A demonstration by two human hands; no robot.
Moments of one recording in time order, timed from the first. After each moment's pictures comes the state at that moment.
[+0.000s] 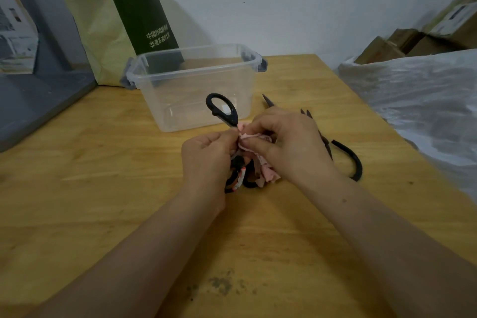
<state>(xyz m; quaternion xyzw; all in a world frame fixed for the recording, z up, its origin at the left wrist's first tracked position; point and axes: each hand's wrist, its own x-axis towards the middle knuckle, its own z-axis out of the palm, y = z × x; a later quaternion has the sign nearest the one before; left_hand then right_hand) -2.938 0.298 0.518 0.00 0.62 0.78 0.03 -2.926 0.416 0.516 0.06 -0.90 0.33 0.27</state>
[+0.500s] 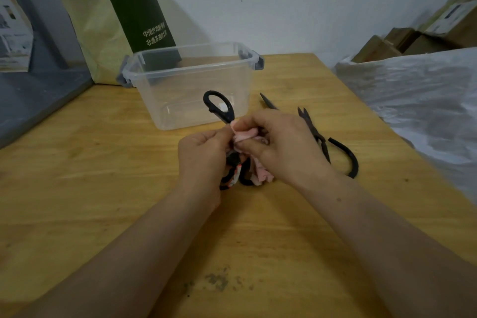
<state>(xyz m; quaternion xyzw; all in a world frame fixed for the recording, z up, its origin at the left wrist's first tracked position) -2.937 0.297 0.520 -0.02 0.64 0.77 0.04 -2.922 0.415 0.518 0.06 -0.91 0.34 0.22</state>
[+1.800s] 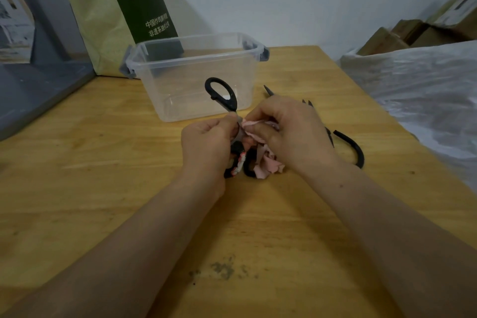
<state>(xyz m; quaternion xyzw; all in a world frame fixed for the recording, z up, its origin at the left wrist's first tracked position) -2.941 0.297 0.518 -0.01 0.62 0.79 0.04 -2.927 0.418 0.513 0.08 -0.91 0.31 0.27</state>
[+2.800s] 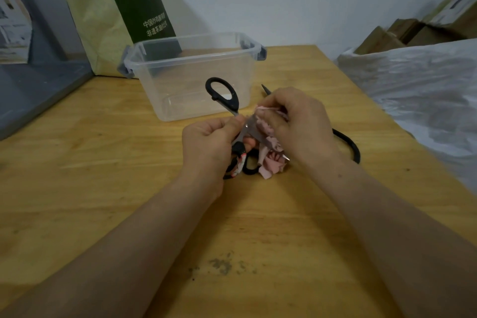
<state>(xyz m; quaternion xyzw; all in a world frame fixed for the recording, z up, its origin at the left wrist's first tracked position) -2.940 0.296 0.511 0.04 0.65 0.76 0.03 -2.930 0.428 0.511 0.00 -0.89 0.34 0.31</state>
